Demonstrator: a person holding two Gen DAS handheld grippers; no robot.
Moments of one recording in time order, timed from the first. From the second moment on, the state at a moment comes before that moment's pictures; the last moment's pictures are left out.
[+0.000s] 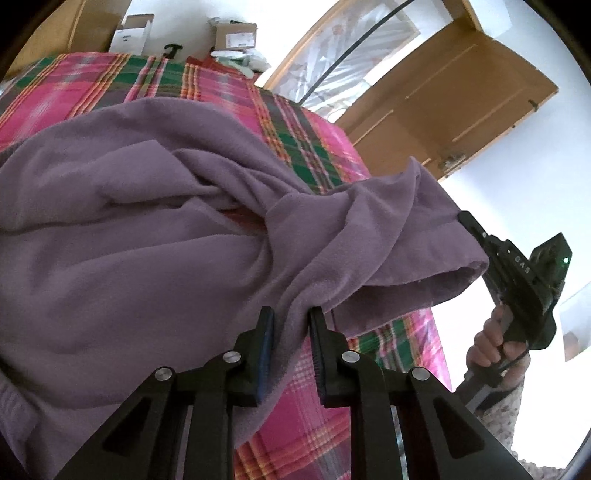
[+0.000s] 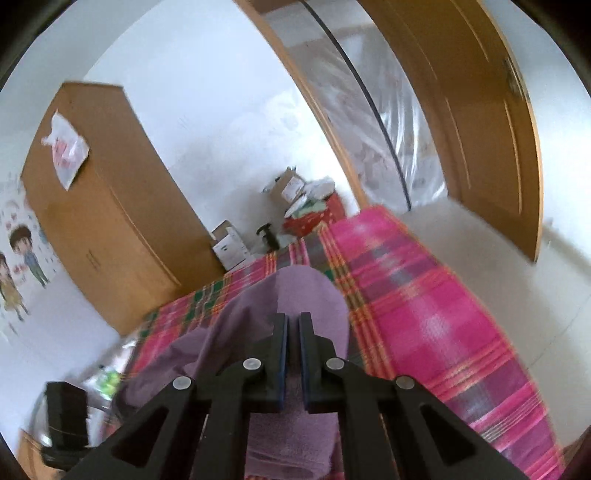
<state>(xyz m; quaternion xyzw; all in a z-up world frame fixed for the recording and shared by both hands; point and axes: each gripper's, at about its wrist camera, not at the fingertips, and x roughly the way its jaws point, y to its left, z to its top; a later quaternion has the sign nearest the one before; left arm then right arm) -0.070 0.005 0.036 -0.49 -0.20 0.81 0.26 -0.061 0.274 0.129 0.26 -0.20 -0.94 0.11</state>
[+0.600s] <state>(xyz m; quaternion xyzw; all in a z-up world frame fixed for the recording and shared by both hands) -0.066 -0.009 0.036 -0.48 -0.22 0.81 0.25 -0.061 0.197 0.098 0.31 -0.14 -0.91 0.25</state>
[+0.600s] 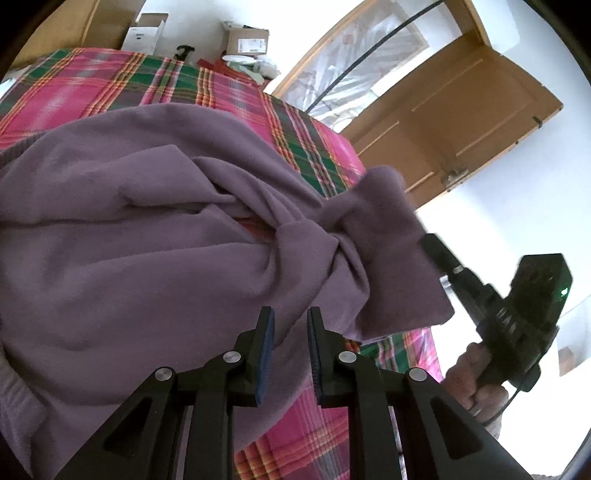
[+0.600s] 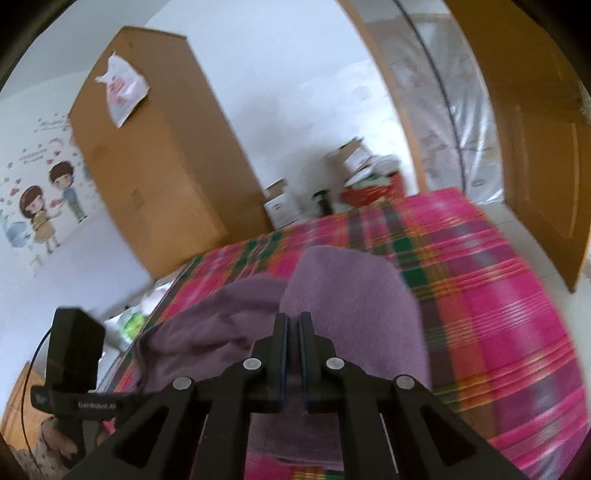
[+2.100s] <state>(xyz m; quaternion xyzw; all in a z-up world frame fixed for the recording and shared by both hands) -0.073 0.032 0.033 -0.53 -0.25 0.76 0.28 -0.040 0.310 -0.001 0.38 -0.48 -0.76 0.21</state>
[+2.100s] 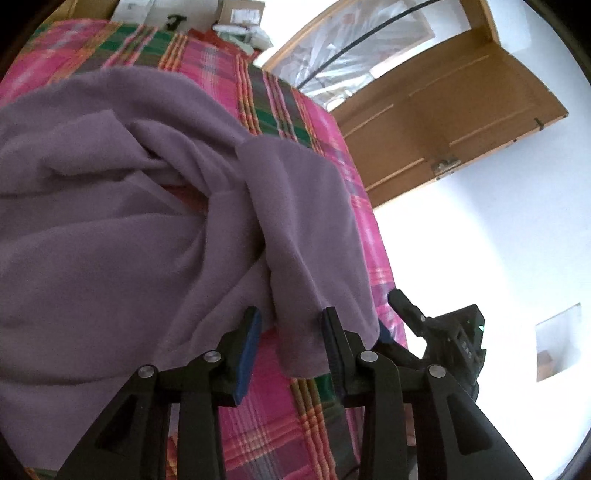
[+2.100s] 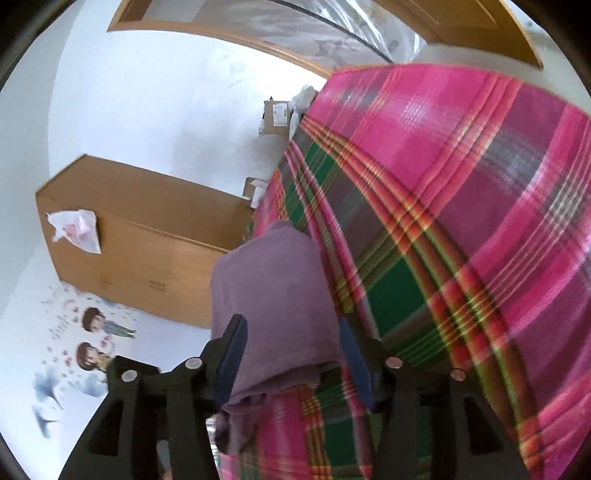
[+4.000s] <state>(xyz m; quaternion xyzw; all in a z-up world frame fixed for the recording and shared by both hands) -0.075 -0.012 0.045 -0.49 -0.26 0.79 0.25 -0.021 0.367 0.057 0.32 -0.25 -0.91 -0.03</state>
